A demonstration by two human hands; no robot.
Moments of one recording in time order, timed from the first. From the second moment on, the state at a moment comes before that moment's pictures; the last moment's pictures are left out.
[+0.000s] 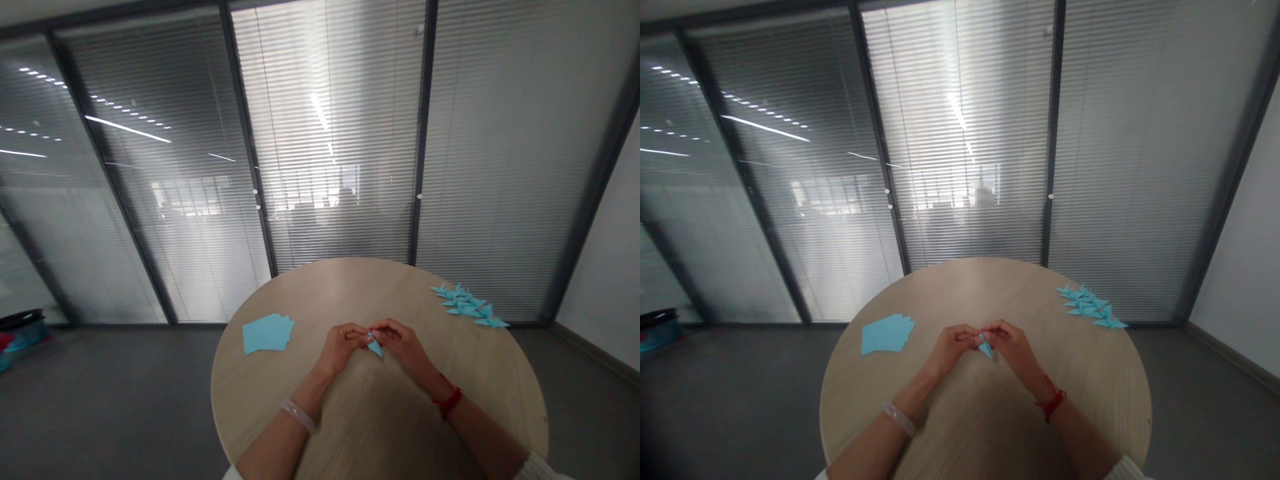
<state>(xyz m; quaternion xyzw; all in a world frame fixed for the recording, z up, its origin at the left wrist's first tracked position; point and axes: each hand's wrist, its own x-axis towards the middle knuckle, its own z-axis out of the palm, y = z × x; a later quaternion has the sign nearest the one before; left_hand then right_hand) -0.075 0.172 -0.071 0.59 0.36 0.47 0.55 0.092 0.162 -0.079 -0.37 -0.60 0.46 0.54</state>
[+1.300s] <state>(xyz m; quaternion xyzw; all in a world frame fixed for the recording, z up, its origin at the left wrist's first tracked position) -0.071 0.164 -0.065 0.69 0.42 0.50 0.32 0.088 0.166 -0.091 -0.39 -0.60 0.49 0.50</state>
